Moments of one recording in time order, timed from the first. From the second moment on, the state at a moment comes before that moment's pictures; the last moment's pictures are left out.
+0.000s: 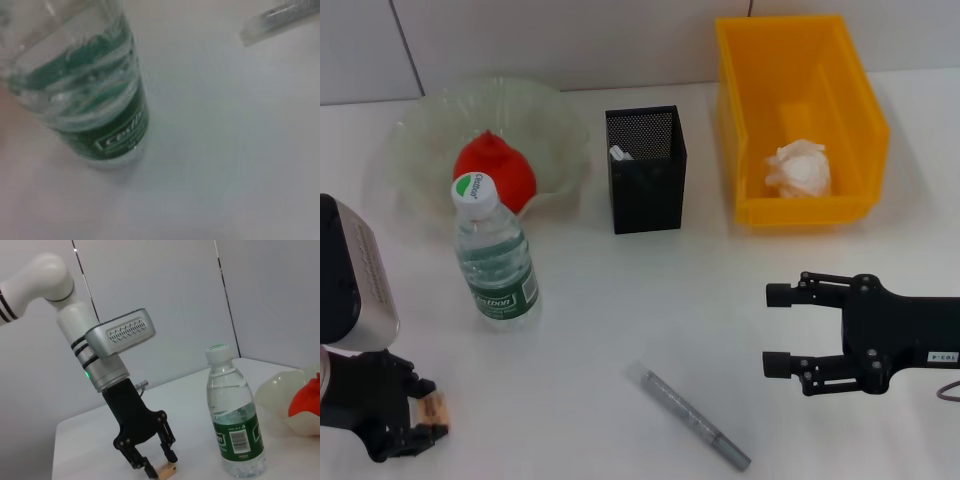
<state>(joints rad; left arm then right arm) -0.21 -2.07 1.50 1.54 2.55 1.51 -1.96 0.30 2.05 -0.86 -0.73 -1.81 -1.76 1.28</state>
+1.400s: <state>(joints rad) -0.32 -2.07 1.48 1.62 1.90 1.27 -1.77 0.28 2.05 -0.75 -0.70 -1.82 -1.76 1.25</state>
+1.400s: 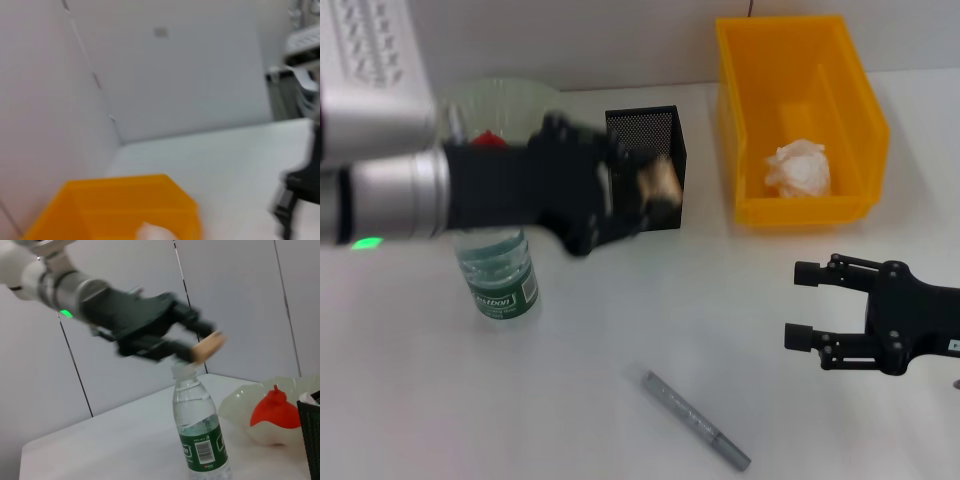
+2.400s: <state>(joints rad) -0.70 -2.08 1.55 0.97 1.84 0.72 -1.65 0.32 2.06 -0.75 -0.68 -1.84 -1.76 1.25</state>
